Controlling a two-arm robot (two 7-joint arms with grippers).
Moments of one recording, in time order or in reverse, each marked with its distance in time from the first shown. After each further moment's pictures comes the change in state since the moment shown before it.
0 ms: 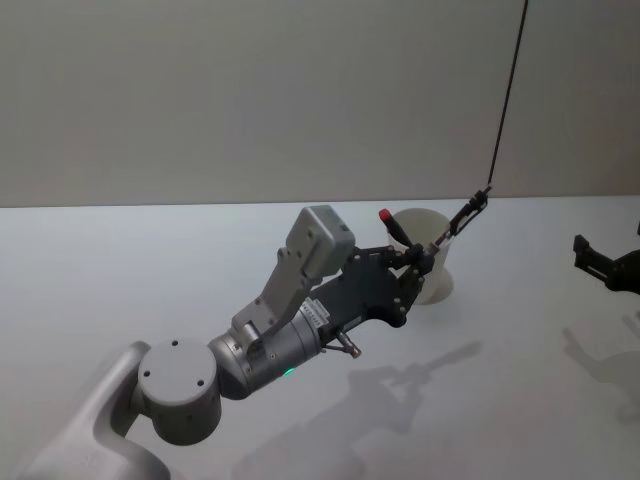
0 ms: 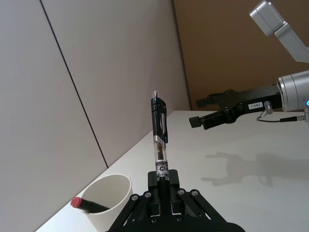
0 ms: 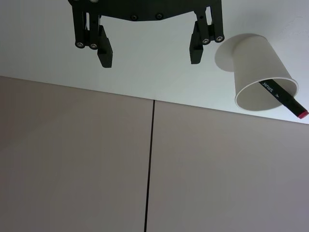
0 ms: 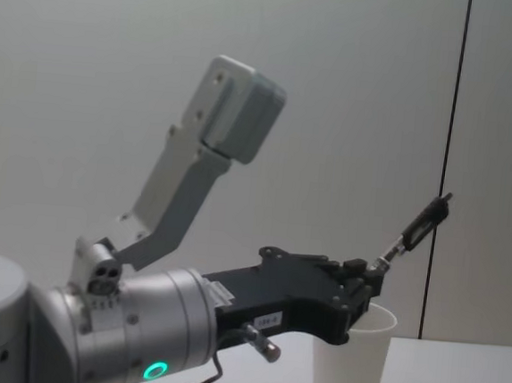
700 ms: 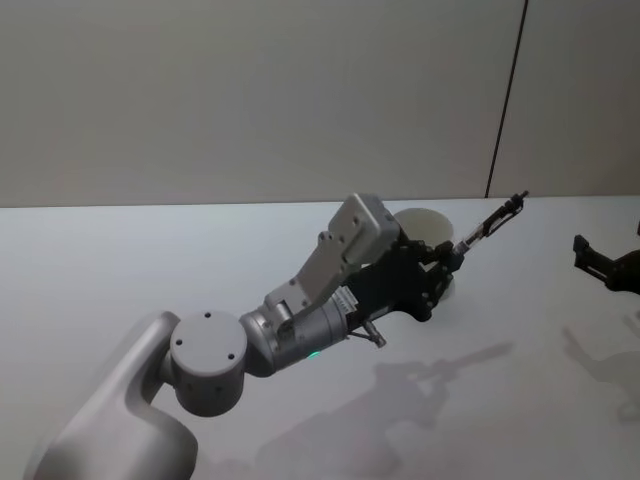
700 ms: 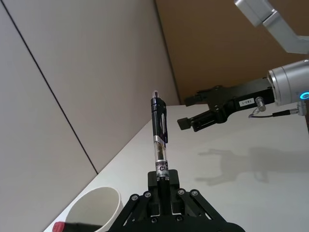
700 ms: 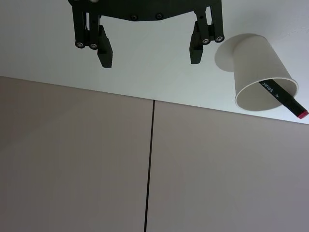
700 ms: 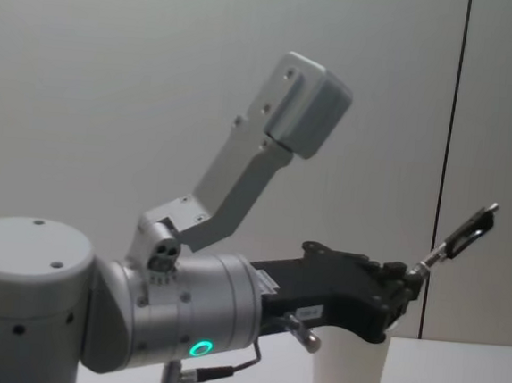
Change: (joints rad) left arm -0.076 -0.047 0.023 0.056 0.083 0.037 -0.048; right arm 0.000 0.000 0.000 0.000 0.000 0.000 0.000
